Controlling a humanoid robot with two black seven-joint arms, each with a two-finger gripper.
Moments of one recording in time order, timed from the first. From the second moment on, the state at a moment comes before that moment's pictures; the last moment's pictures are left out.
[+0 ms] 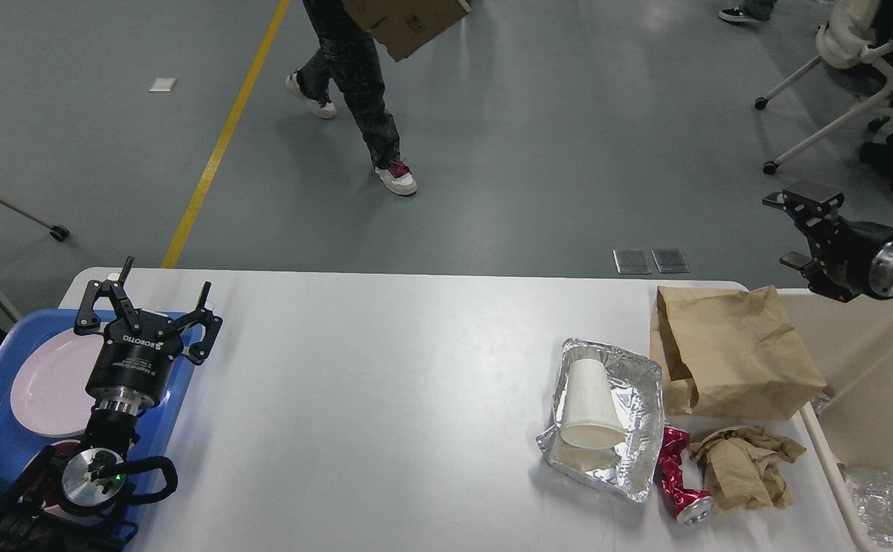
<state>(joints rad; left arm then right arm) -0.27 0.16 -1.42 -0.77 0.15 -0.61 -0.20 1.34 -0.72 -0.78 0.80 0.08 0.26 0.30</state>
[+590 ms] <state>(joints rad) -0.27 0.16 -1.42 -0.77 0.15 -0.61 -0.20 2.22 -0.22 -1.62 1.30 0.07 0.86 0.16</state>
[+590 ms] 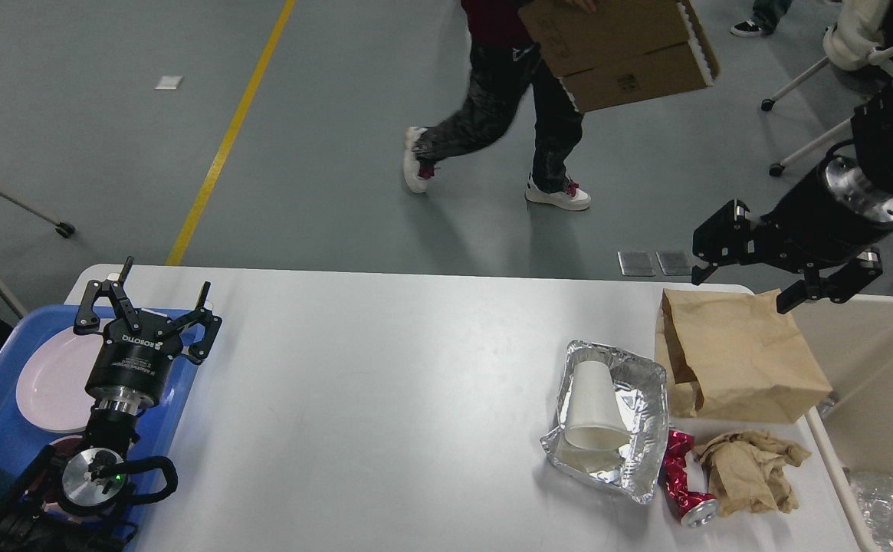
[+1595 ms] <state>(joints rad) -0.27 0.16 -1.42 -0.77 0.15 -0.61 -0.20 2.41 -0.40 -1.52 1.62 0.08 0.74 -0.16</state>
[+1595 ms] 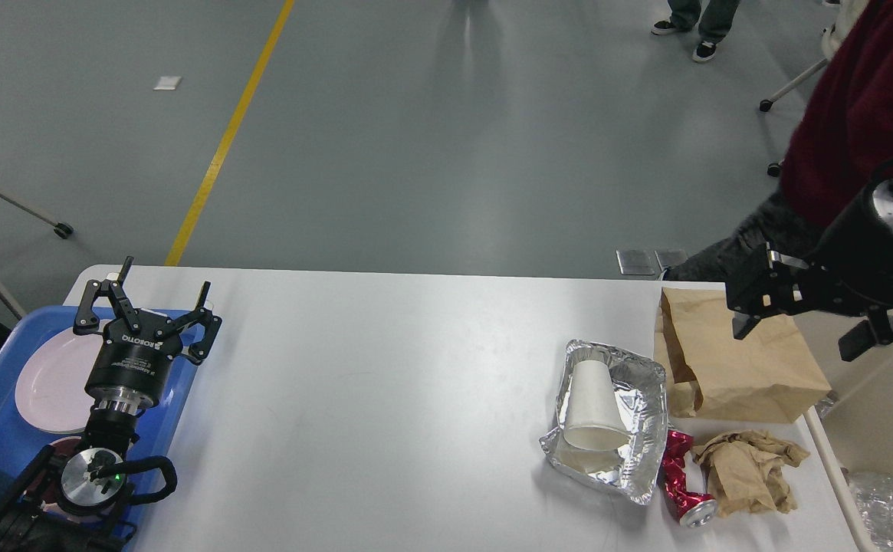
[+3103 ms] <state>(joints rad) -0.27 0.16 -1.42 -0.77 0.15 -0.61 -0.20 0.92 -0.29 -0.94 0.41 0.69 0.00 -0.16</state>
